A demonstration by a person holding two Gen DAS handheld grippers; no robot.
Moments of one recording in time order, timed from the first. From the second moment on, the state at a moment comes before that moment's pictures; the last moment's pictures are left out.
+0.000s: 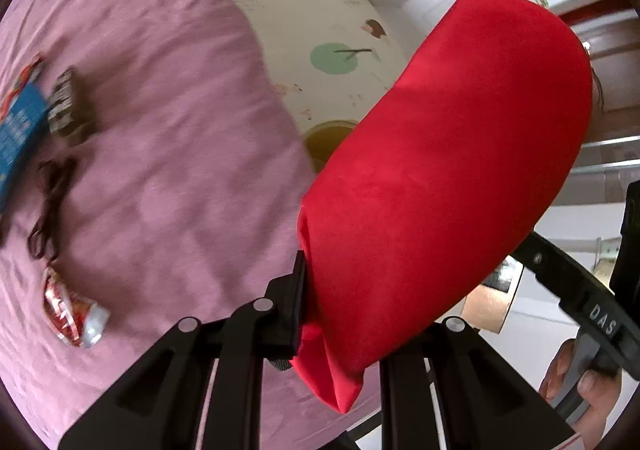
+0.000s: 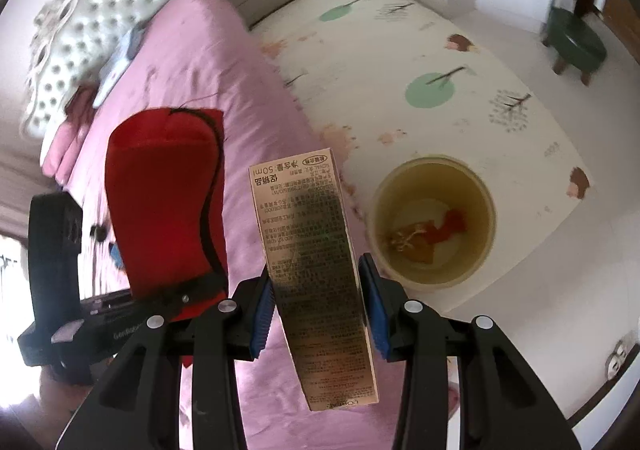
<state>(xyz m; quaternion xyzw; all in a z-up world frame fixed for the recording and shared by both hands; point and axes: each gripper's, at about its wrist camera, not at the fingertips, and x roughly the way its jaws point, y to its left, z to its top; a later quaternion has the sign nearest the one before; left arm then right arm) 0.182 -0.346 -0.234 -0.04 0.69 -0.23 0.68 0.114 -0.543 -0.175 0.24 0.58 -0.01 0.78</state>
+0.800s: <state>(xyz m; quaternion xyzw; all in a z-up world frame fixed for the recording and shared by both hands) 0.202 -0.487 -0.273 0.01 0.69 -0.29 0.66 0.095 -0.675 -0.198 0.30 0.54 -0.11 0.78</state>
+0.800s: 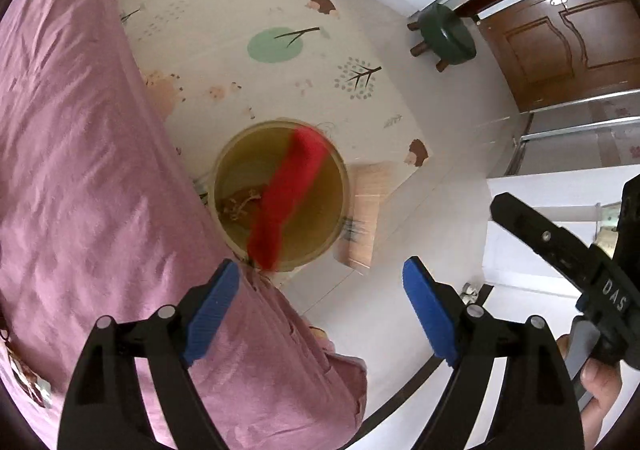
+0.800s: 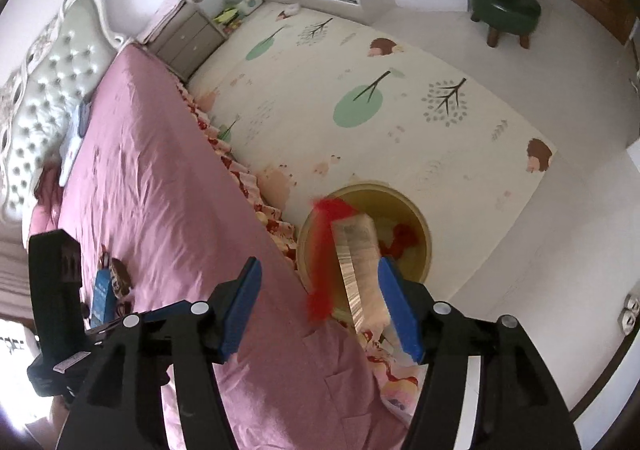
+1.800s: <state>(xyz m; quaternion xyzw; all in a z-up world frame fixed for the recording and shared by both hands) 0.181 -0.303 -0.226 -0.04 0.67 -0.18 0.72 0.138 -0.494 -0.181 0.23 0.59 0.06 0.77</state>
